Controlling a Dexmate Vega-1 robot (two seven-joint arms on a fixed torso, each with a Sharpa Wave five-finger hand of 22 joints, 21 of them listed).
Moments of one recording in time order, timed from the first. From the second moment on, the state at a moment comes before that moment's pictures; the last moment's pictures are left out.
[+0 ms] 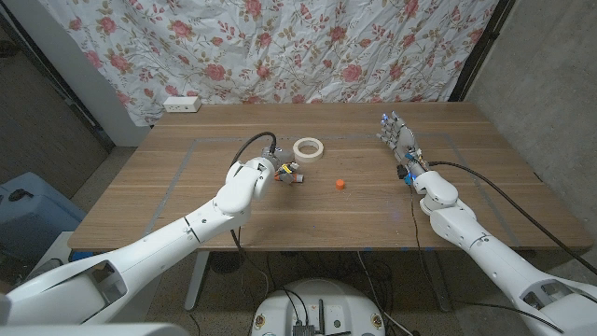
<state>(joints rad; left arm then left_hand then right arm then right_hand) 0.70 0.65 0.84 -1.89 1.15 0.51 -0.52 0.83 -0.06 0.49 -0.17 0.18 0.81 -0.22 0.30 0.18 0.87 -0.22 0.20 0.18 0.33 -0.04 0.18 0.16 0.10 0.05 0.18 0.16 -0.84 -0.49 -0.39 -1.25 0.57 0.39 0.01 0.12 0.10 0.30 -0.05 0.20 0.20 -0.14 0.19 0.17 0.17 -0.02 0.19 0.19 0.04 0.03 0.20 0.27 0.28 0.06 0.19 0.16</state>
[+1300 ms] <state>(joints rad) 0.70 0.69 0.85 -1.92 1.08 0.55 -0.44 0.92 -0.07 0.44 -0.17 0.18 1.02 -0.19 0.29 0.17 1.12 -0.21 0.20 0.18 0.49 -0.05 0.18 0.16 0.21 0.00 0.19 0.16 -0.85 -0.52 -0.40 -1.31 0.54 0.36 -0.02 0.11 0.10 0.30 -0.06 0.20 0.22 -0.15 0.19 0.17 0.18 -0.03 0.19 0.19 0.05 0.03 0.21 0.26 0.28 0.06 0.19 0.16</state>
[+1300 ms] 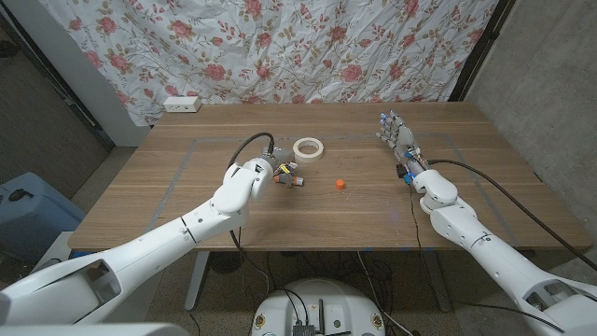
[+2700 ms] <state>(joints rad) 0.78 0.71 0.74 -1.96 0.90 0.59 -0.23 0.92 -0.07 0.42 -0.17 0.18 1.04 -0.17 0.26 0.17 1.15 -0.20 0.19 0.18 0.54 -0.05 0.18 0.16 0.23 0.00 0.19 0.16 -0.93 -0.74 -0.45 -1.63 0.08 0.16 -0.18 0.20 0.09 0.34 -0.15 0.20 0.14 -0.19 0.18 0.17 0.18 -0.06 0.19 0.19 0.00 0.00 0.20 0.22 0.23 0.04 0.18 0.16</state>
